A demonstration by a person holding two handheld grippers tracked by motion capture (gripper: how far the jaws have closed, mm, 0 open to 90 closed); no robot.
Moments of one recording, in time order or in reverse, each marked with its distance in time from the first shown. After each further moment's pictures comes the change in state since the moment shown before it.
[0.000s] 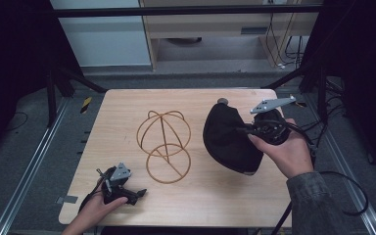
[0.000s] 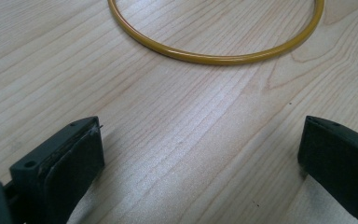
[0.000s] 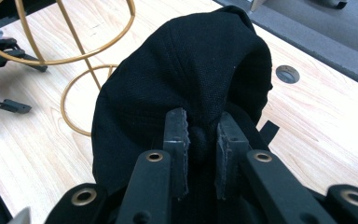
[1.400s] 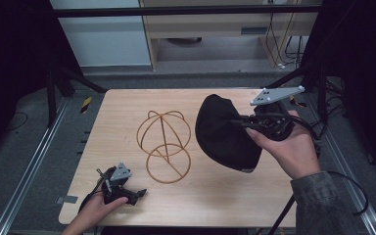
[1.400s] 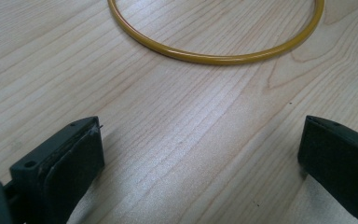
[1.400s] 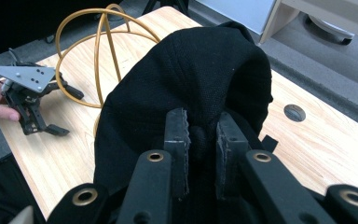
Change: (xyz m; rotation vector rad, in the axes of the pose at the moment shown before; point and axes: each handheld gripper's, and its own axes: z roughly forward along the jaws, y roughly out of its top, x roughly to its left) left arm 0.000 0.000 0.000 0.001 0.001 0.004; right arm 0.024 0.033 -0.038 -0.094 0.045 -0.040
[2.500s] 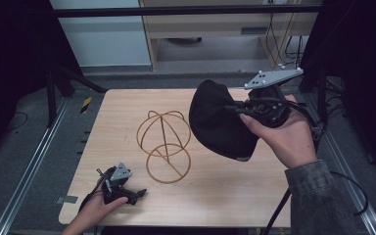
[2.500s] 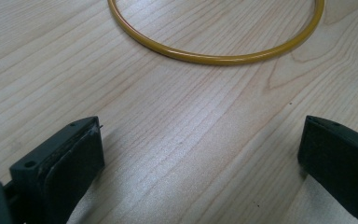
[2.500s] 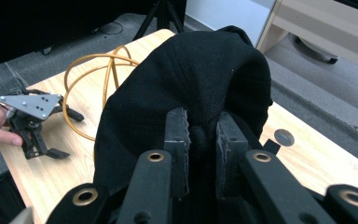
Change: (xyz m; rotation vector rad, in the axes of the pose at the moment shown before) left arm 0.000 0.000 0.000 0.002 -0.001 0.000; right arm 0.009 0.039 -0.010 -0.048 -0.024 -0.028
